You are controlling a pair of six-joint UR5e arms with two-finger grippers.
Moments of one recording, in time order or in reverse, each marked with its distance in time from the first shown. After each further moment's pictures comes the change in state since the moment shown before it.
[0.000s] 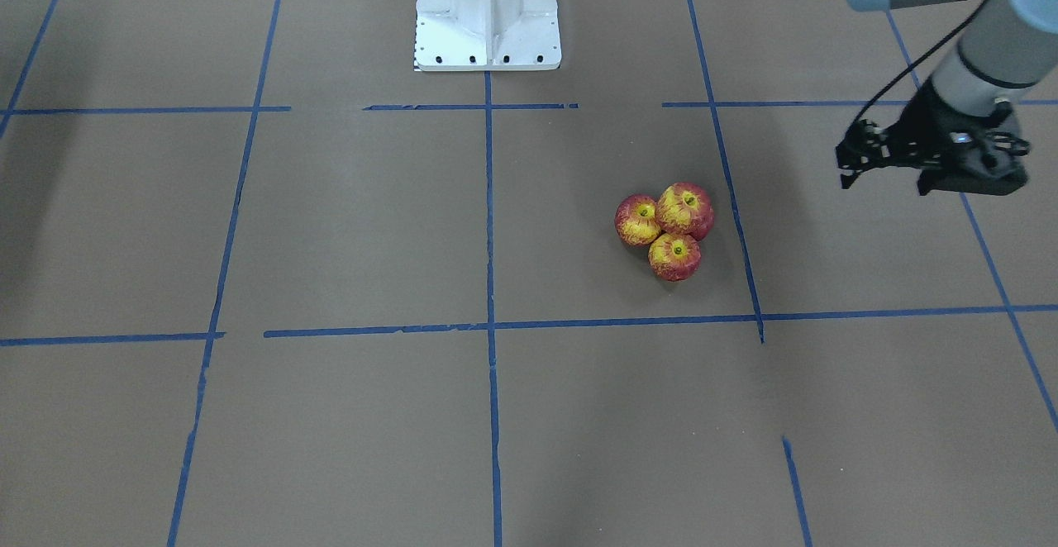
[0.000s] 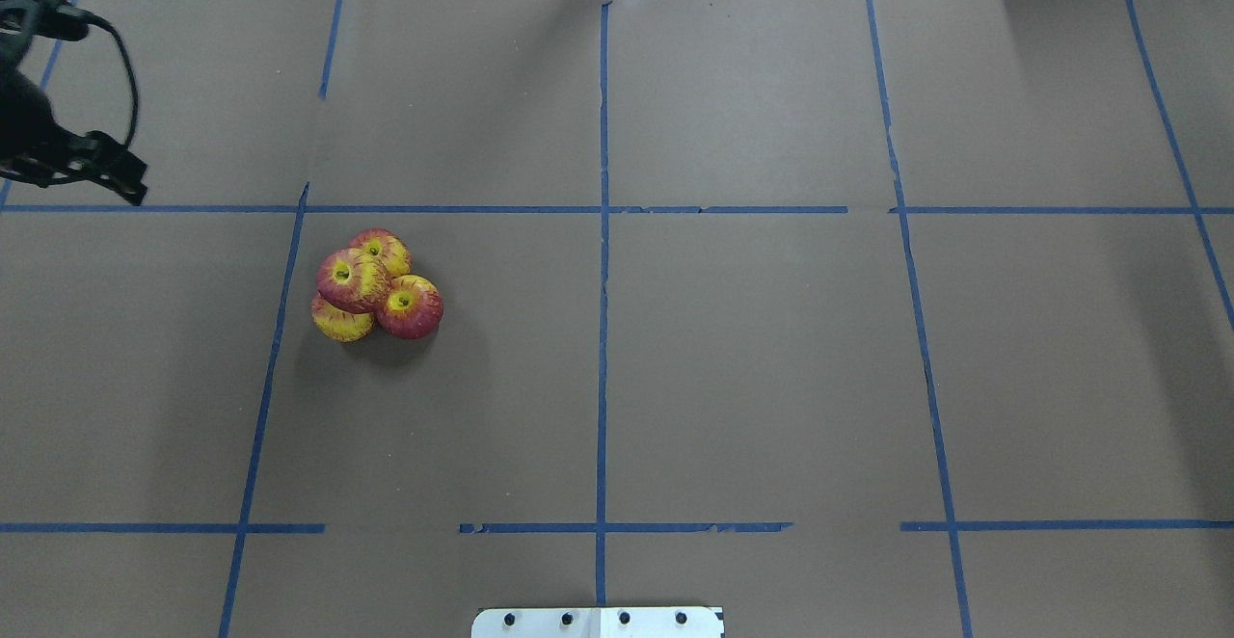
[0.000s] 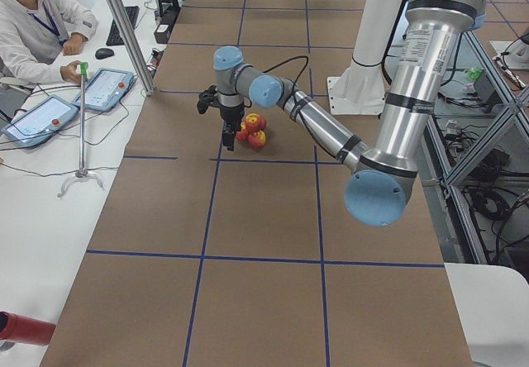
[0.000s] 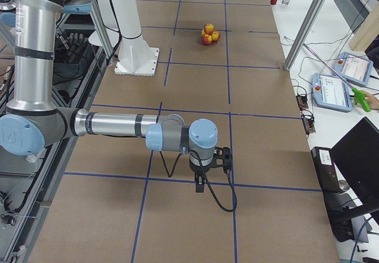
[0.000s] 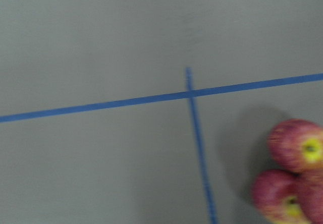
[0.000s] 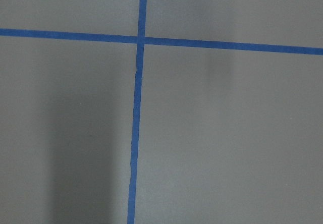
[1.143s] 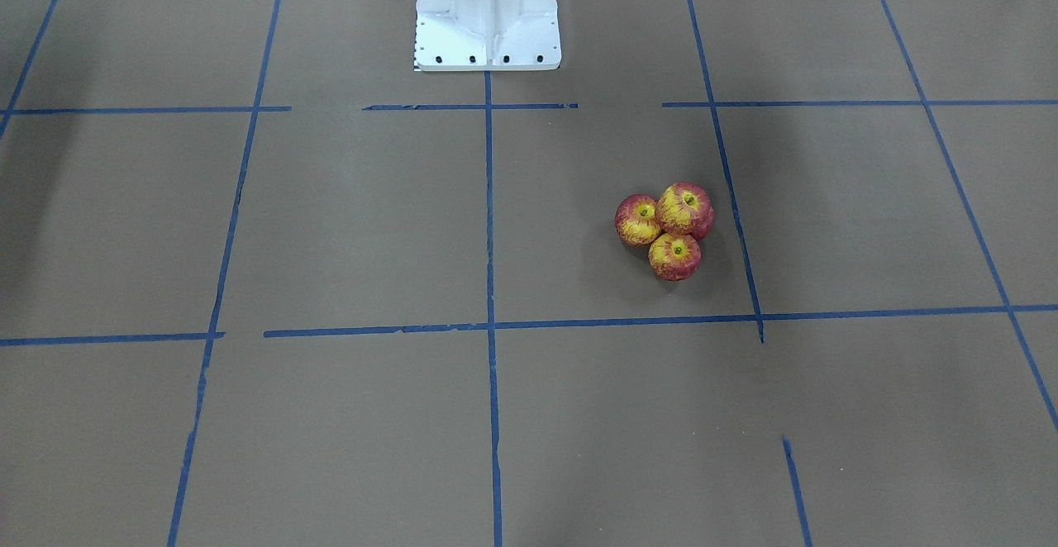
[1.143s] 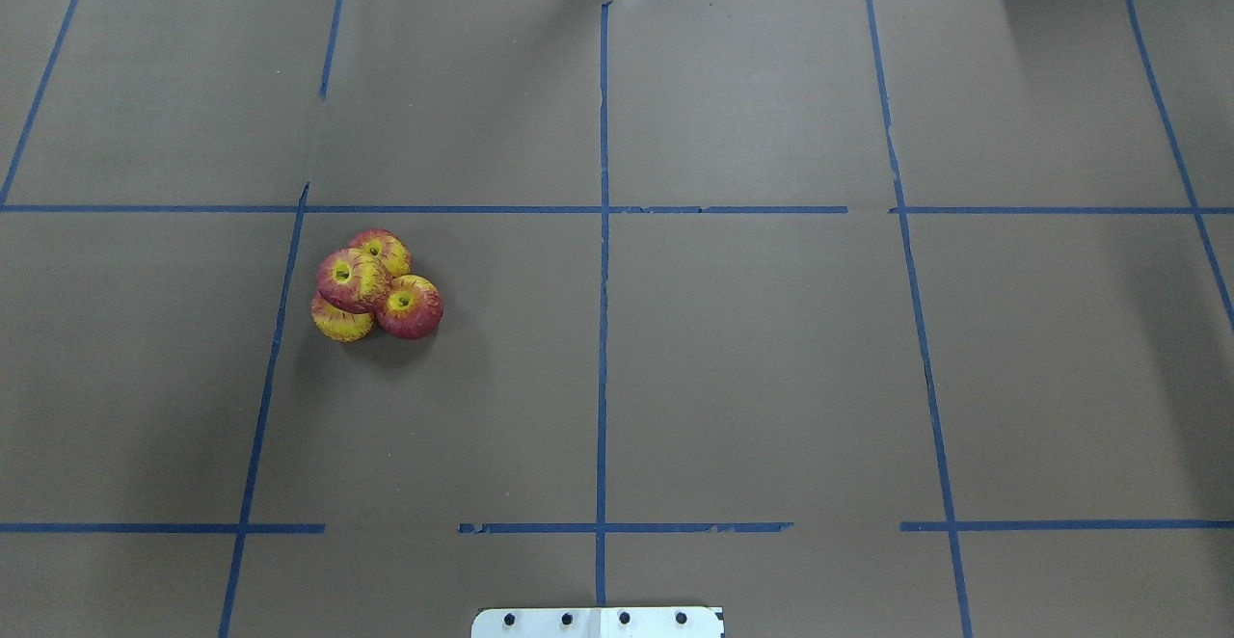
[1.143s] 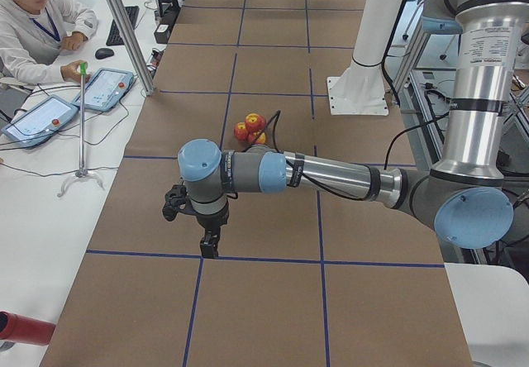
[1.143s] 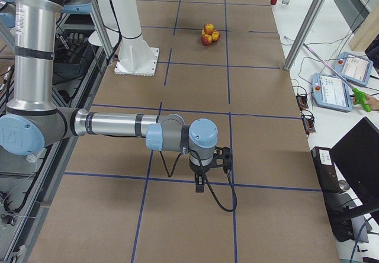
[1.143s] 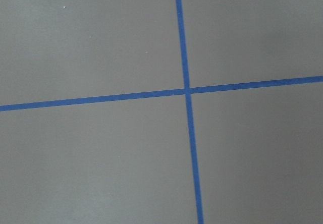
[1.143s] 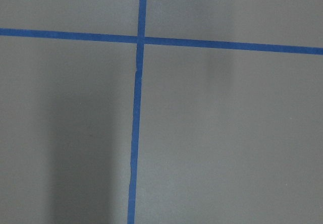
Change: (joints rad) left arm -0.450 0.107 0.291 -0.008 -0.061 0.498; right arm 0.000 0.000 0.000 0.000 0.000 0.000
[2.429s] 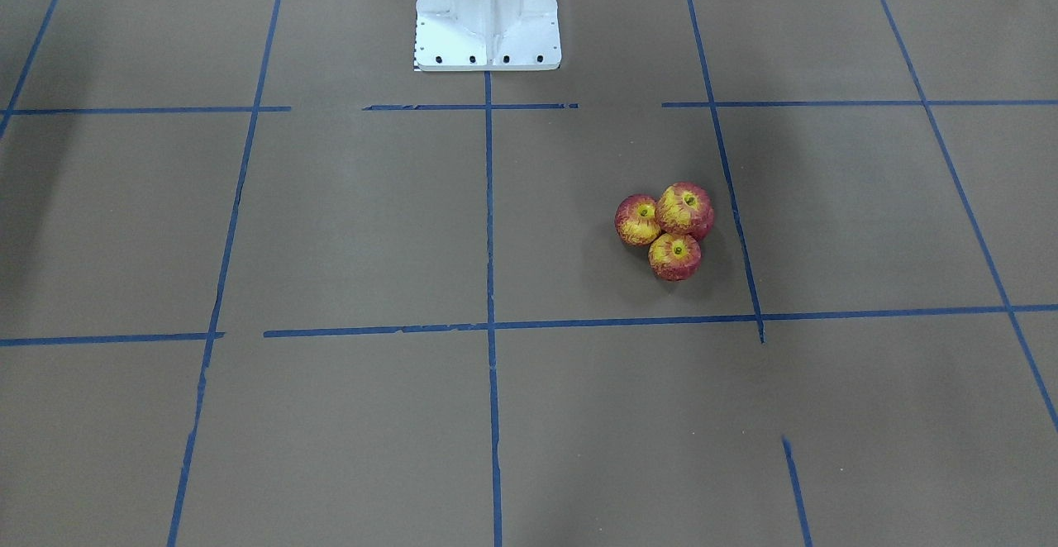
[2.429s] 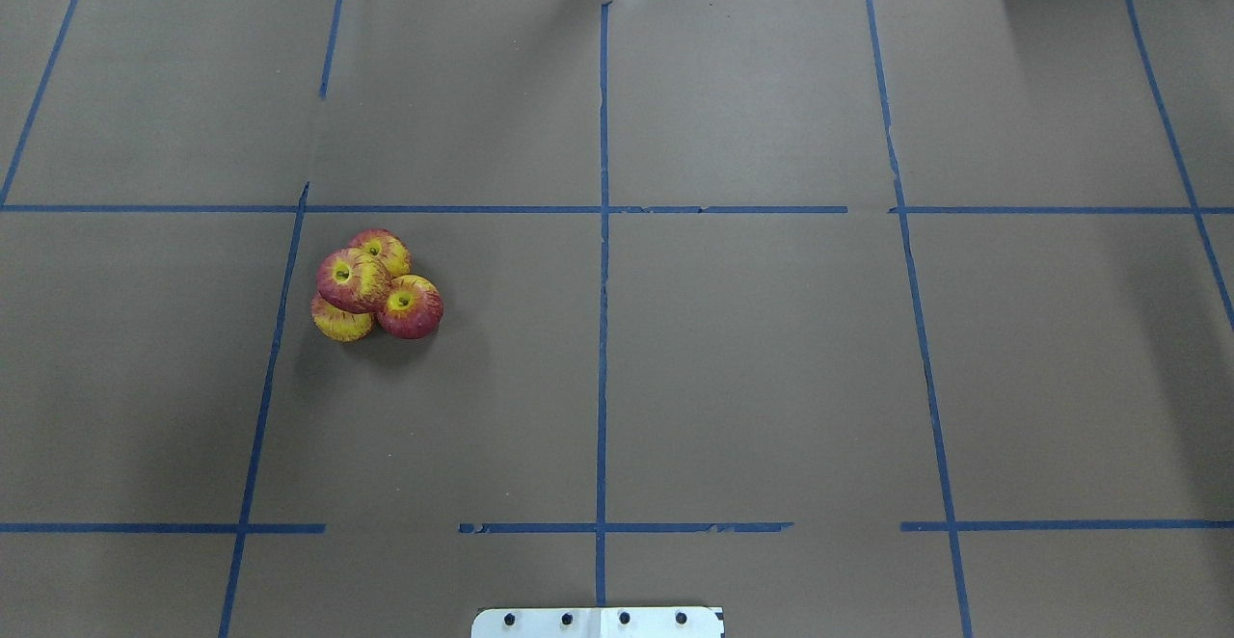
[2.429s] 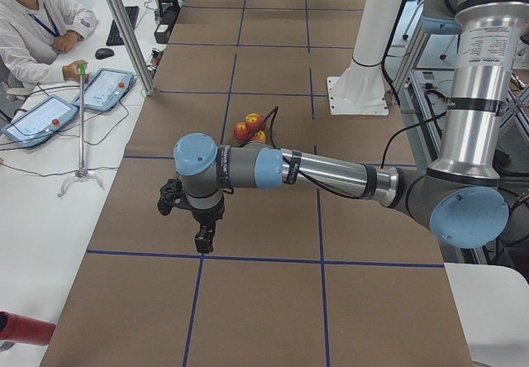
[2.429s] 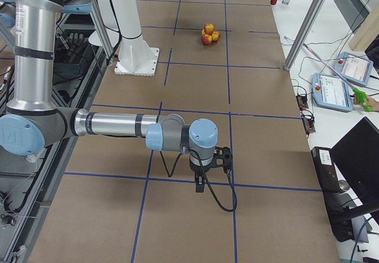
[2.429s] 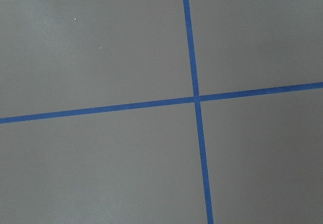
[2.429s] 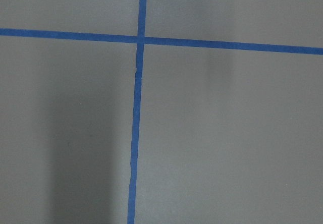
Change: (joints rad) left arm -0.005 -0.020 0.001 0.000 -0.031 -0.004; right arm 0.000 0.000 0.000 0.000 0.000 0.000
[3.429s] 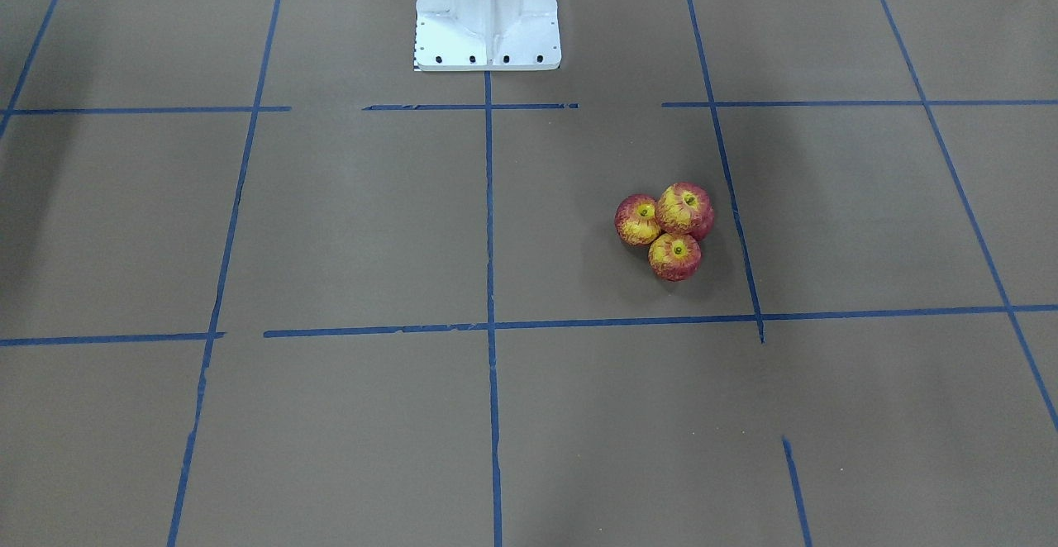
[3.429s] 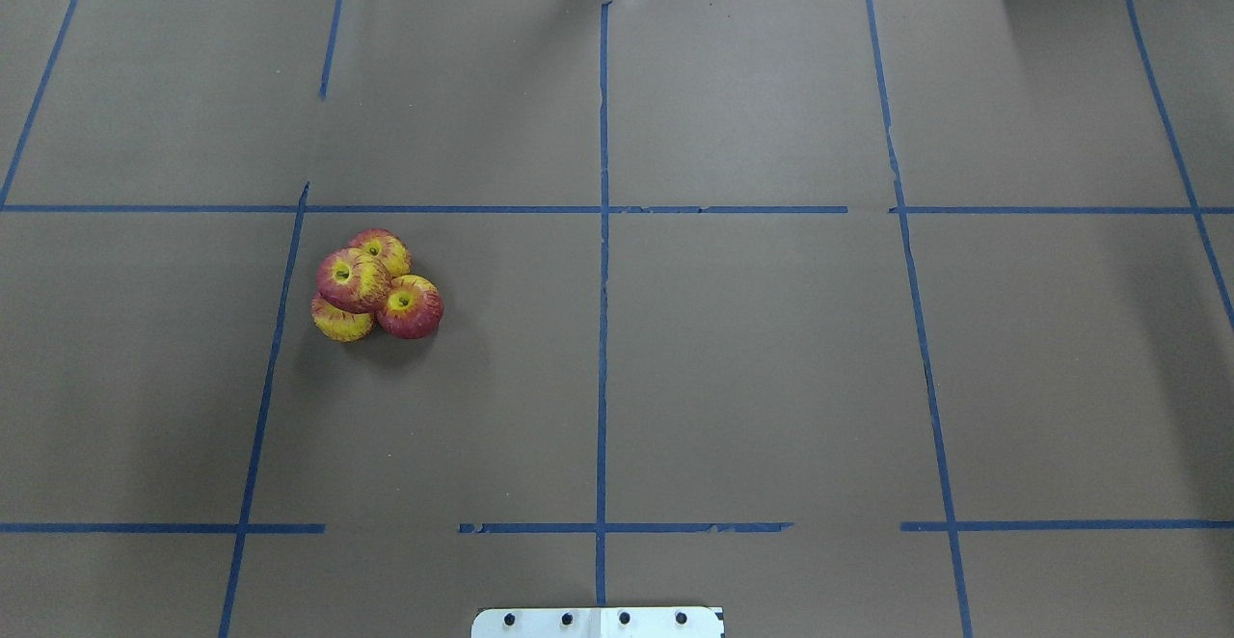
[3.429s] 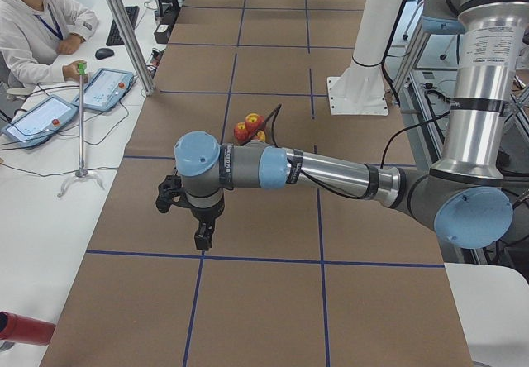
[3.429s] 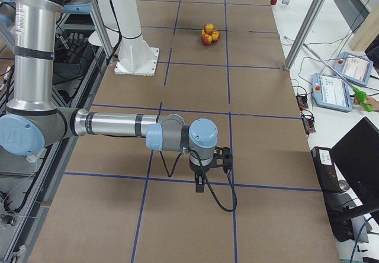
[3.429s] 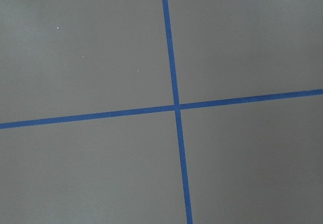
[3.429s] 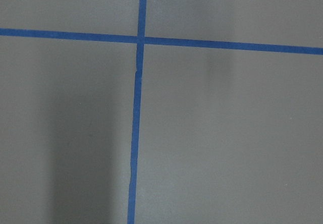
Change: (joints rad) left arm -0.044 0.003 -0.017 -0.002 -0.037 0.002; right arm 0.000 0.000 0.000 0.000 0.000 0.000
